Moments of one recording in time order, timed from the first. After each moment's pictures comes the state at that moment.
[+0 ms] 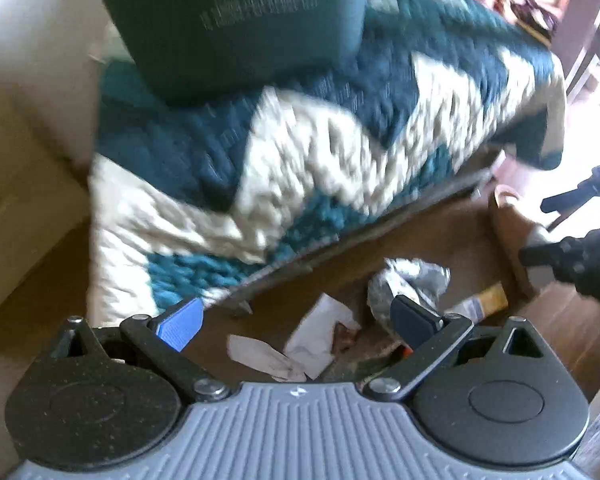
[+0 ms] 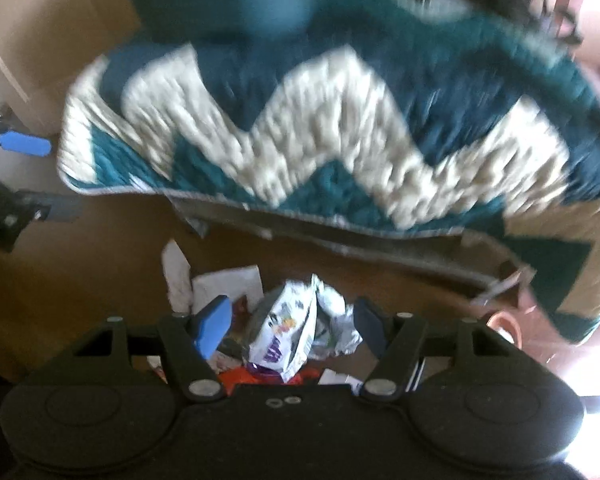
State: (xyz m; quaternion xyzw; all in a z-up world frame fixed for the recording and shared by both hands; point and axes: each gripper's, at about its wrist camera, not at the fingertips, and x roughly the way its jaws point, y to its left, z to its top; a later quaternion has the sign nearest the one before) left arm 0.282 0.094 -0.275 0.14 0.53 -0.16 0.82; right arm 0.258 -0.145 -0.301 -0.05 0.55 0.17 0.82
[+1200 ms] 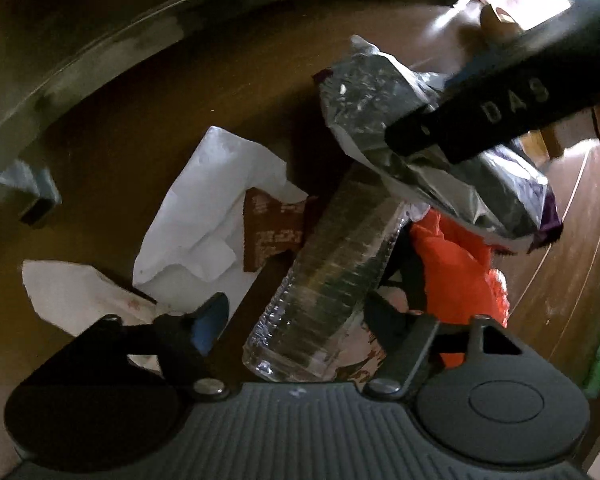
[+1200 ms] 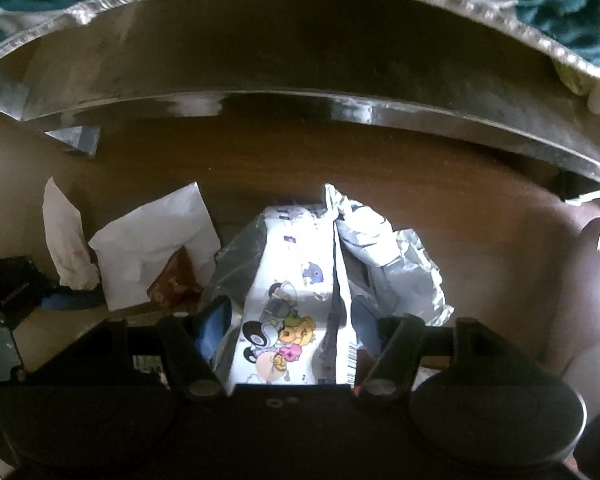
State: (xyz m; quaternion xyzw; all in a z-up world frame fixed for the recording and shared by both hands) left arm 0.303 0.072 -0.579 0.11 0.66 -0.28 0.69; right arm 0.329 -0.077 -0.545 -0.03 0.68 0.07 0.72
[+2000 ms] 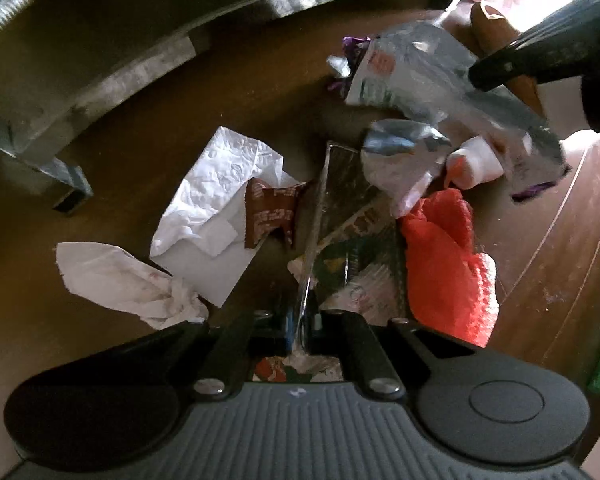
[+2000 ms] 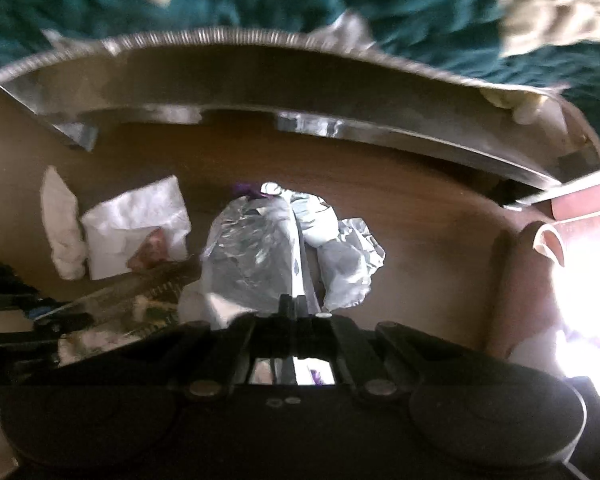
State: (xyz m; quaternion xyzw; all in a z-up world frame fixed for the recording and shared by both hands) left arm 0.274 0.065 -0.538 0.15 0.65 -0.26 0.70; right arm 0.296 -0.104 -0.489 -0.07 0.65 0.06 0.75
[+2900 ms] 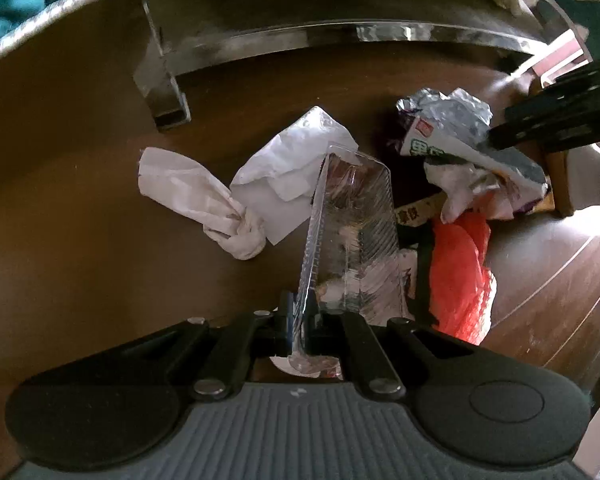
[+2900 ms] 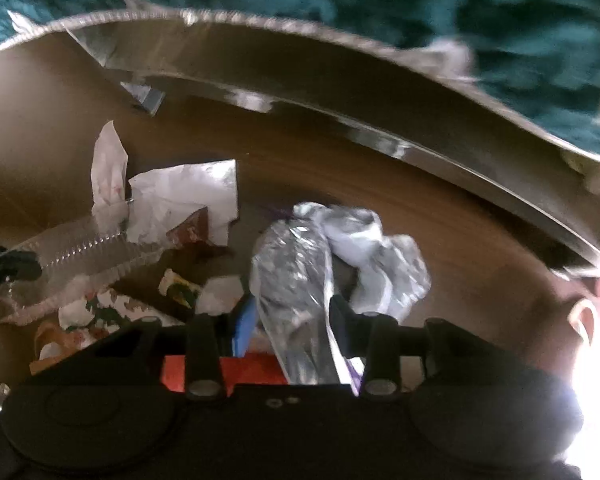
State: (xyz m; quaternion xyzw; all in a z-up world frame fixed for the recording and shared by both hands) left arm 0.247 0.139 -0.507 0.03 0.67 -0.14 0.73; right arm 0.313 -0.091 -0.514 -0.12 0.66 0.19 0.72
